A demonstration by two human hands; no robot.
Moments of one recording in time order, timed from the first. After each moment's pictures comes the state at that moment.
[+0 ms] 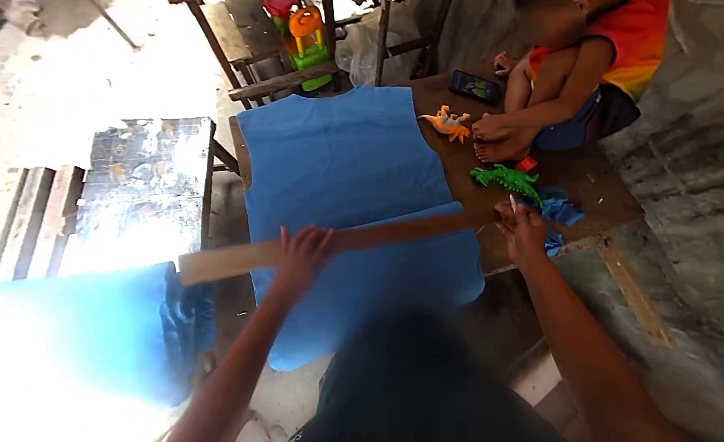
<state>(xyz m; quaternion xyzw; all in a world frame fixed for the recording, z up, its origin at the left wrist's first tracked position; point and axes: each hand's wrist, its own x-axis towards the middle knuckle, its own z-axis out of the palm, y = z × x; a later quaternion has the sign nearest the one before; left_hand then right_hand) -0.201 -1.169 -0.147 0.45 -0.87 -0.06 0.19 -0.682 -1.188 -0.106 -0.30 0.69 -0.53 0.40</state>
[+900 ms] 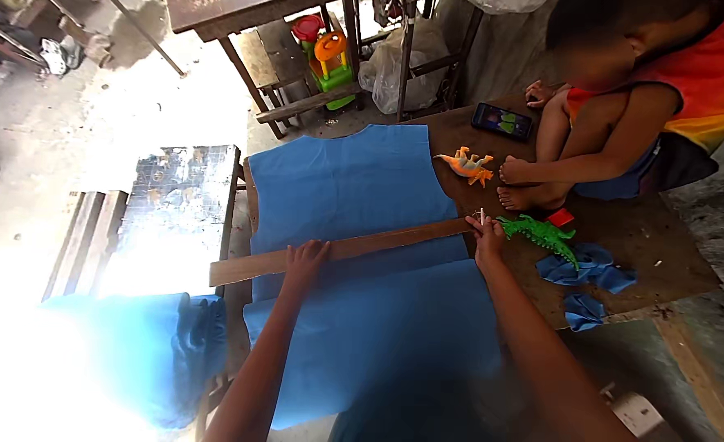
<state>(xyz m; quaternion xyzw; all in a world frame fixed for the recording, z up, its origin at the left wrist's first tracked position) -0.209 -1.288 -0.199 0.58 -0.80 -0.11 0.08 -0.657 -1.354 -0.215 -0.25 0.64 -0.58 0.44</state>
